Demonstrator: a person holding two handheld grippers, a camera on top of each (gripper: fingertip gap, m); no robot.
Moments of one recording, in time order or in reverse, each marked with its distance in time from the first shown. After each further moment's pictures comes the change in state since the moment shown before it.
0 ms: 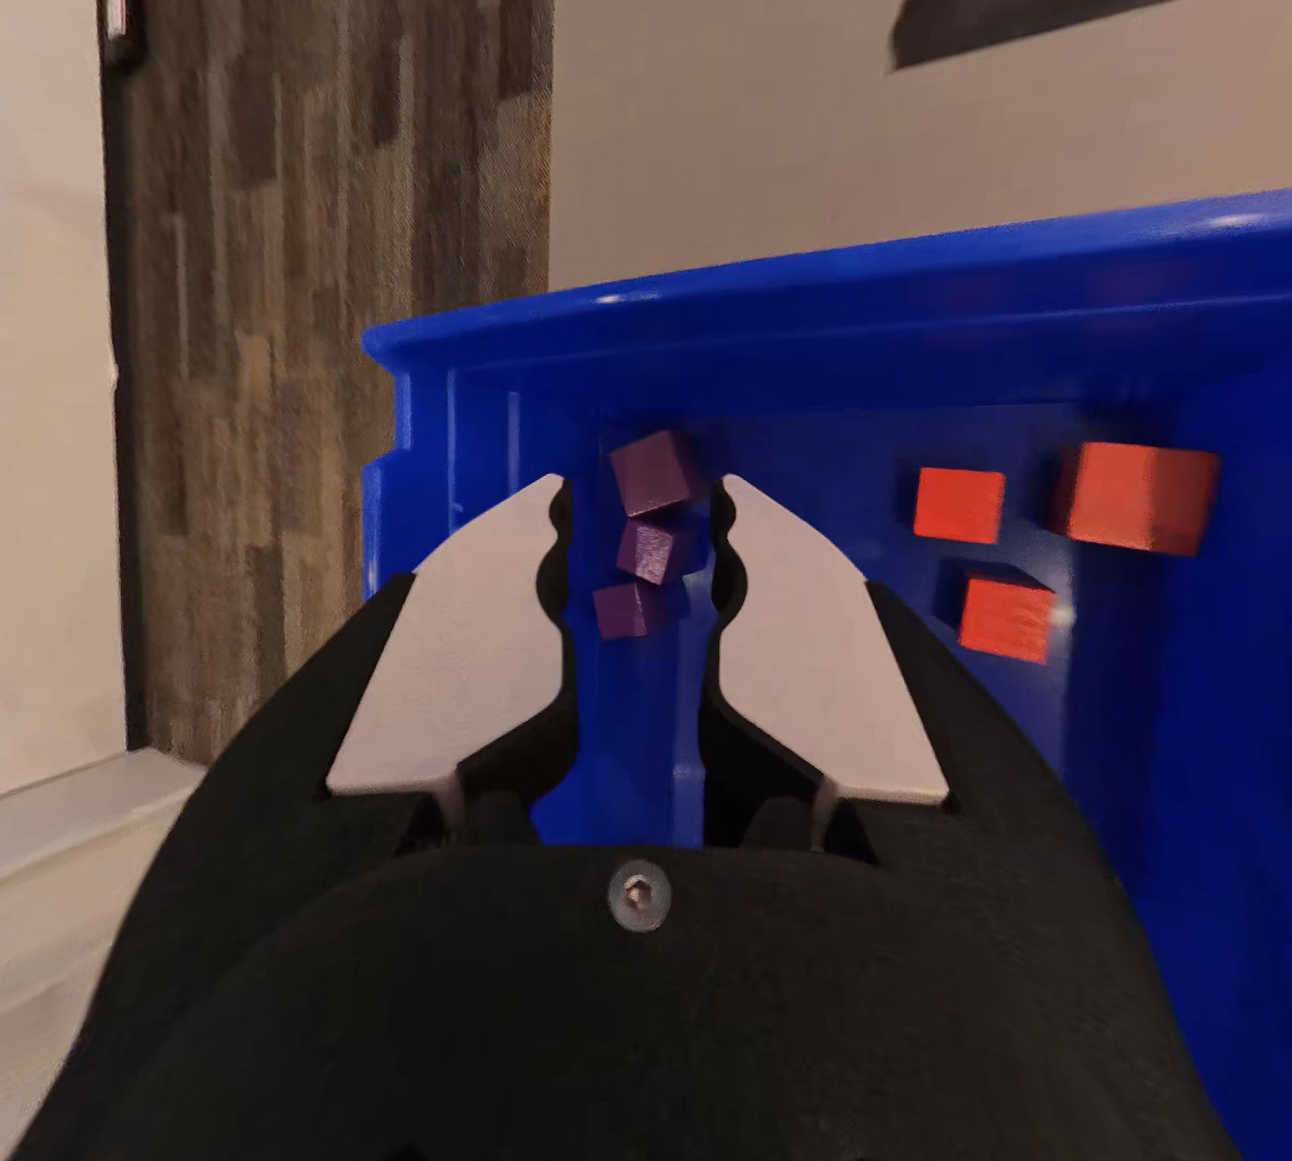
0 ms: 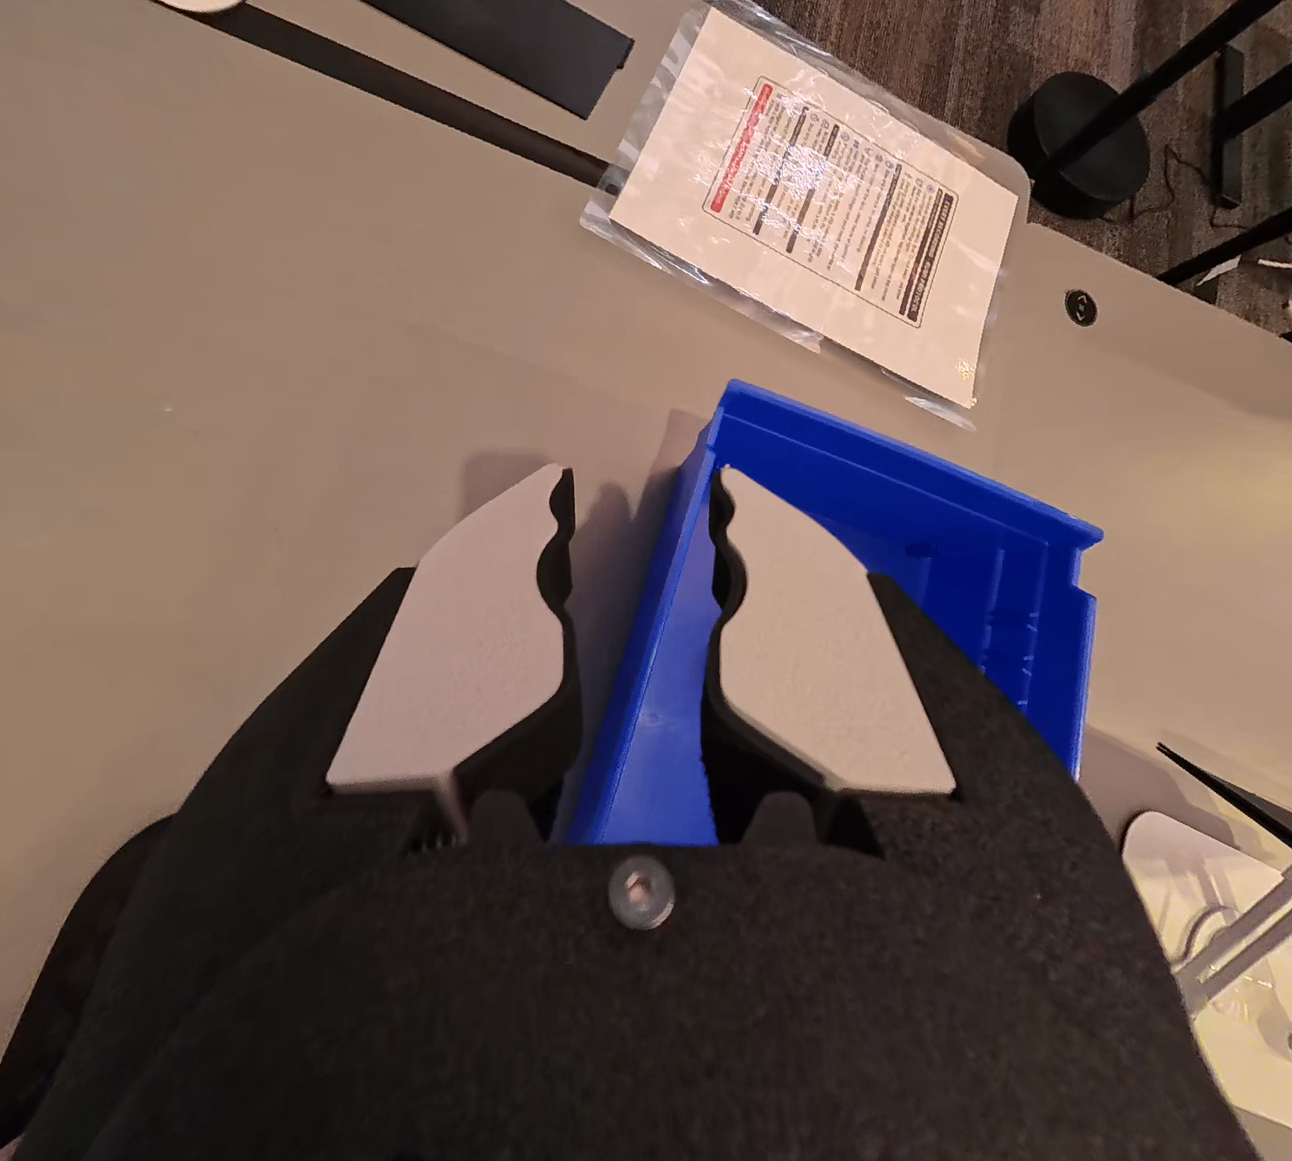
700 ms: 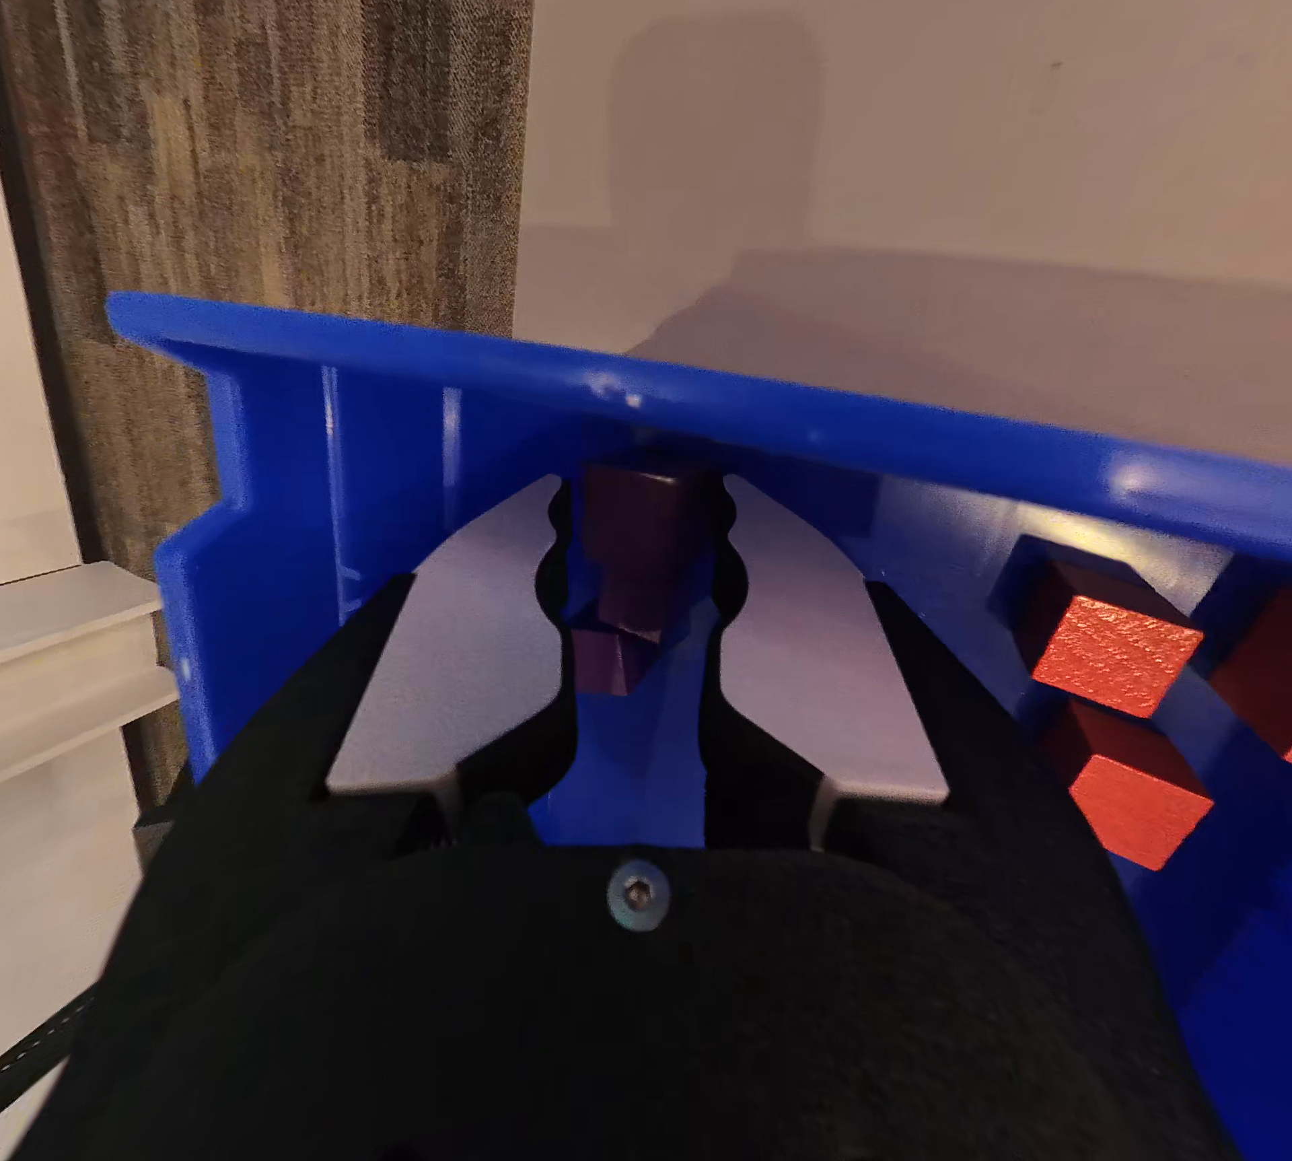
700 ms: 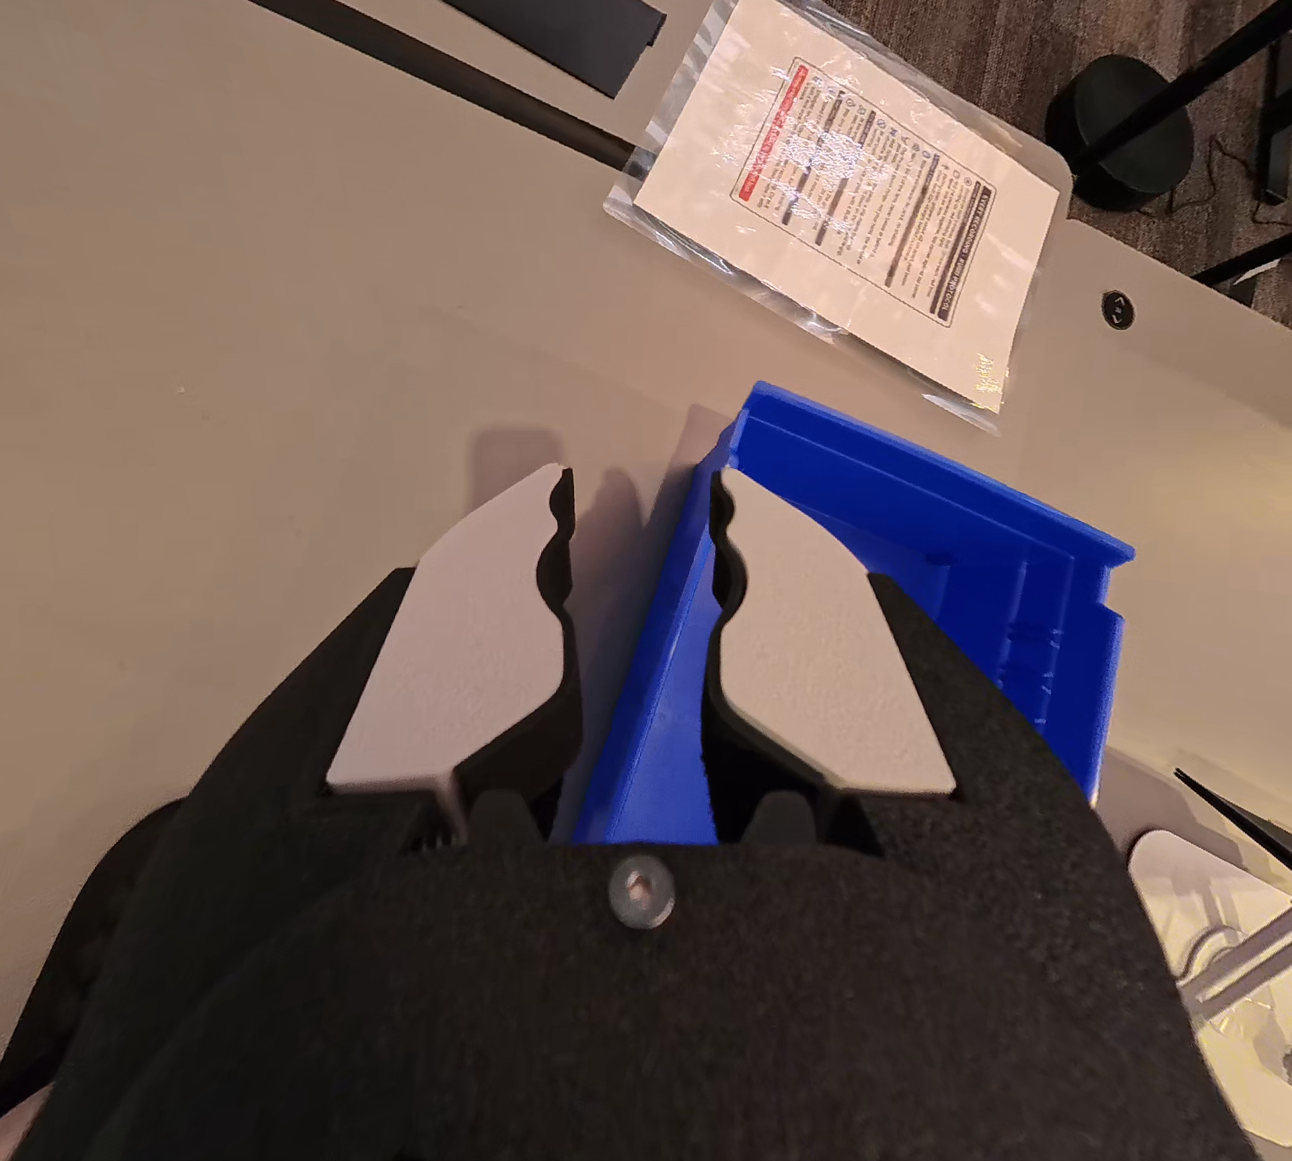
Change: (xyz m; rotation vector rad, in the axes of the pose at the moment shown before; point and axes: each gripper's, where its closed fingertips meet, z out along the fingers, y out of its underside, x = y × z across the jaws) left arm 0.002 0.027 0.053 -0.261 -0.004 -0.115; right arm -0.007 0.000 0.009 -0.034 -0.033 -0.022
